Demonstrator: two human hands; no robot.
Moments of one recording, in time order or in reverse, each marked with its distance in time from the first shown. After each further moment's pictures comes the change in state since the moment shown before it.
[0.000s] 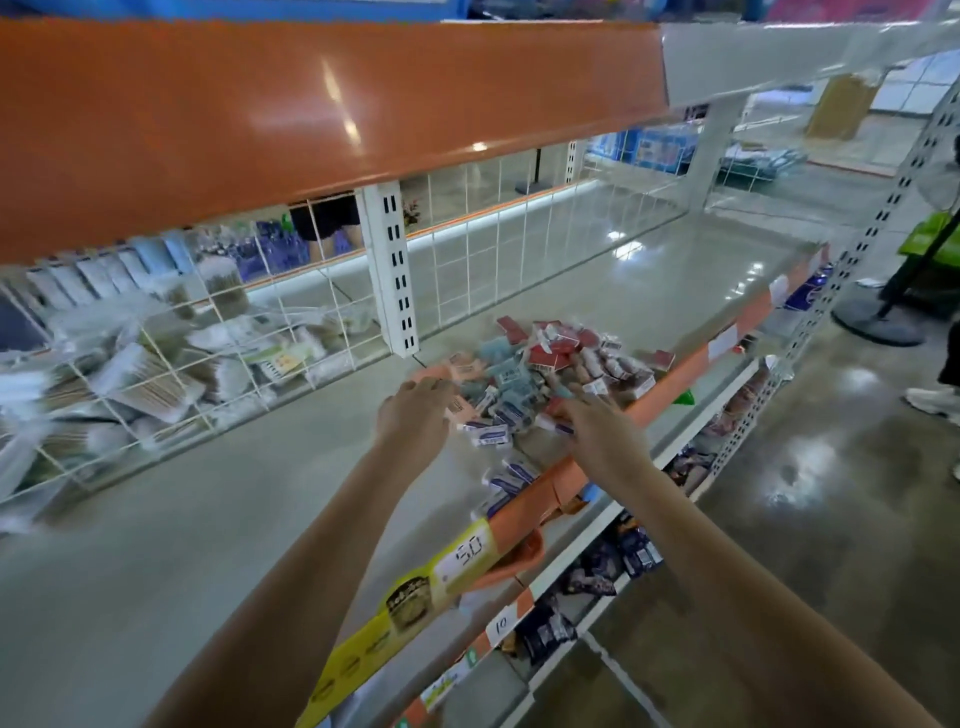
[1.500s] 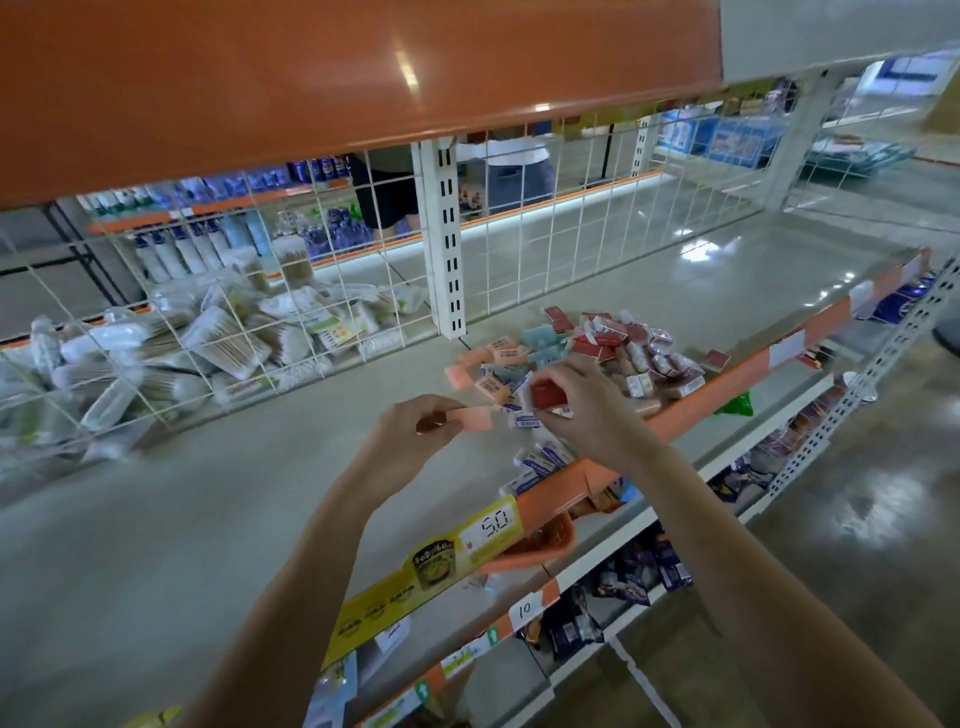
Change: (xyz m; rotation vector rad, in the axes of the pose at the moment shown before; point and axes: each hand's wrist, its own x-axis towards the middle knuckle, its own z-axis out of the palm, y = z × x) left_hand -0.079 -0.025 -0.009 -0.910 0.084 -0.157; right_hand 0.001 -0.038 -0.023 0.413 0.042 -0.414
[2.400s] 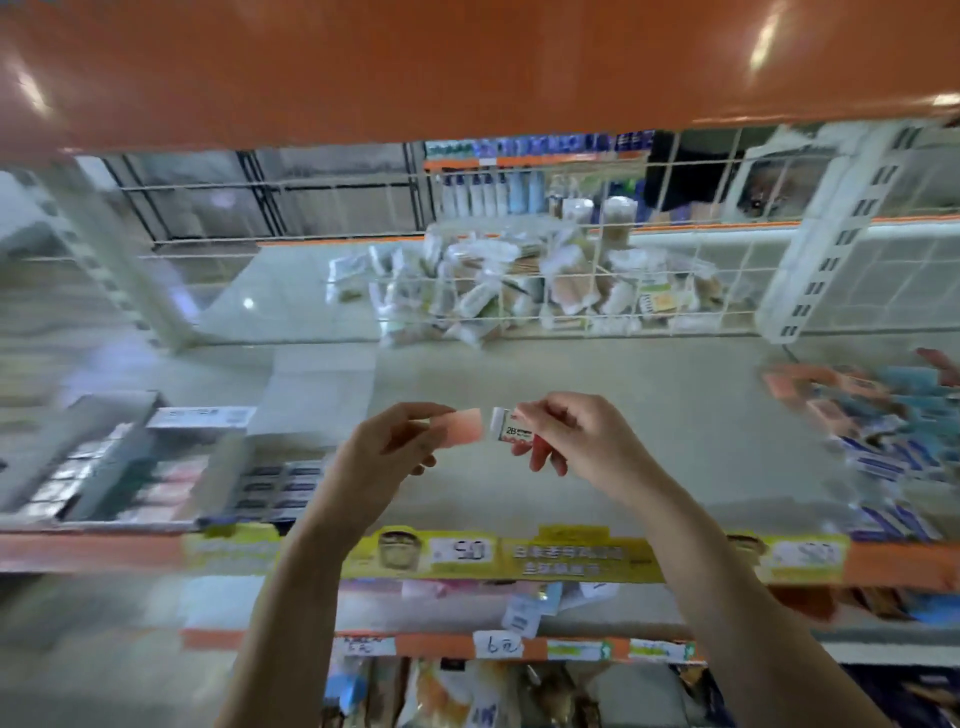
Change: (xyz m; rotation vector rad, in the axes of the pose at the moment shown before) left_hand -0.236 -0.067 -0.177 -0.192 0.599 -0.227; right_hand -0.001 -0.269 0.120 0.871 -0.559 -0.108
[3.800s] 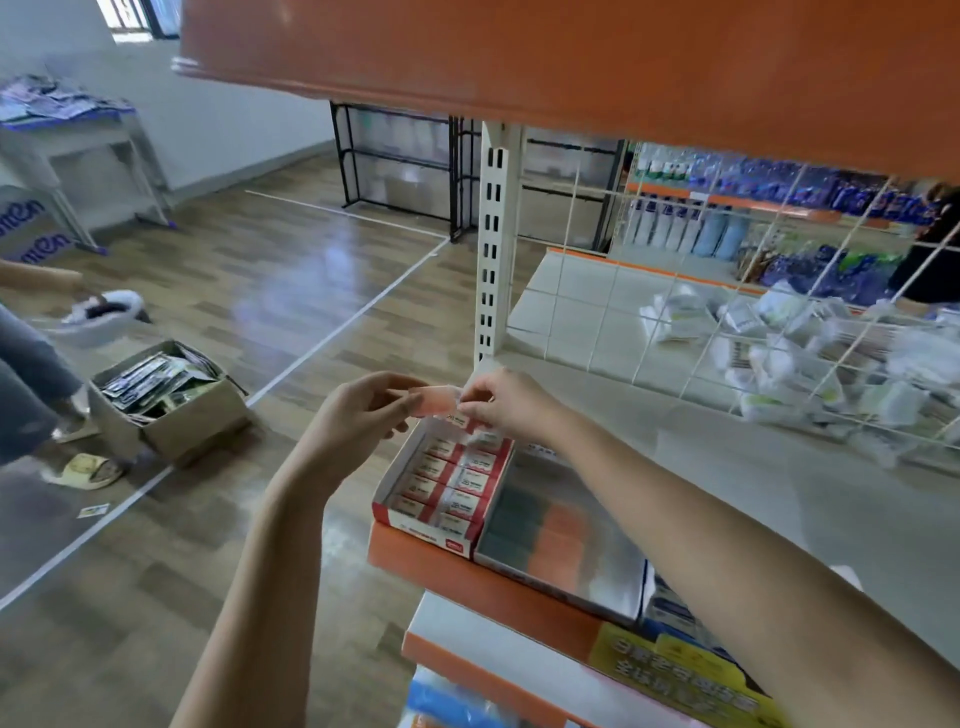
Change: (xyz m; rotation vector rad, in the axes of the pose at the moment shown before) left_hand 0.004 -0.121 -0.399 0.162 0.325 -0.146; right_hand 0.250 -0.082 0.415 -0.629 -0.482 -0.135
